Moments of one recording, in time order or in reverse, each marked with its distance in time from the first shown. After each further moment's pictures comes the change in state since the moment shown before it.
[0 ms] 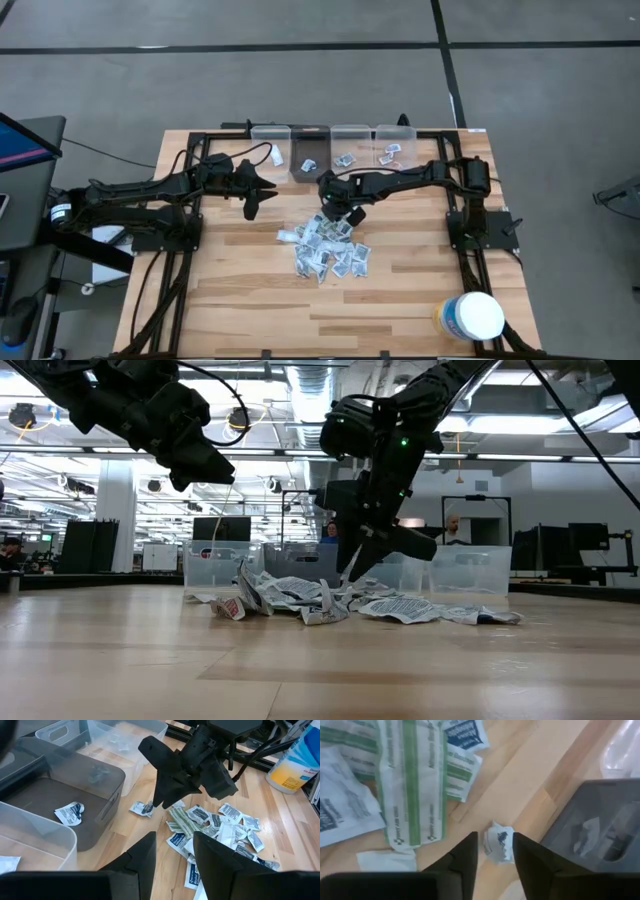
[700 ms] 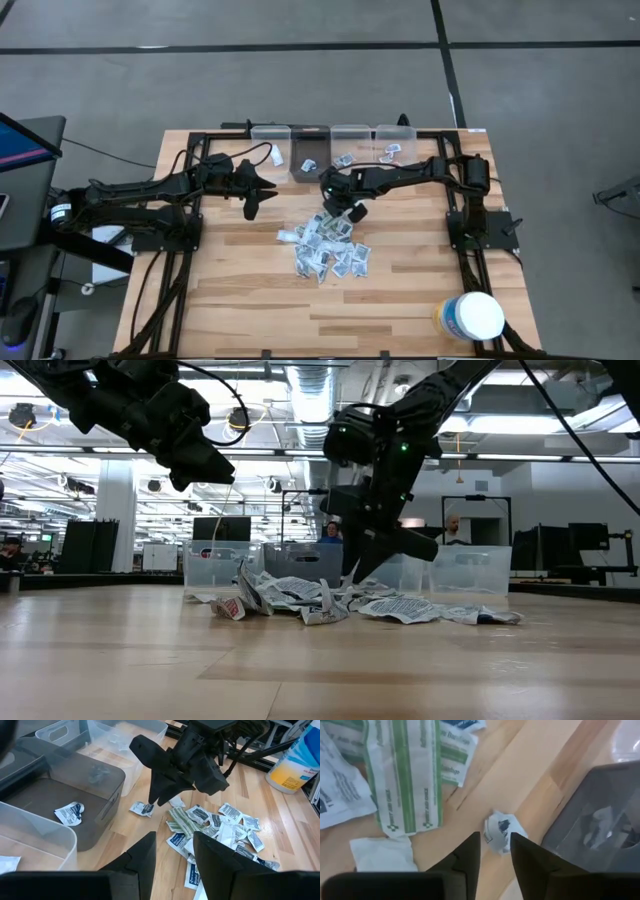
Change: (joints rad) left arm 0.000 0.000 0.000 0.000 0.000 0.000; right arm -0.046 -0.001 -0.010 -0.008 -0.049 0.003
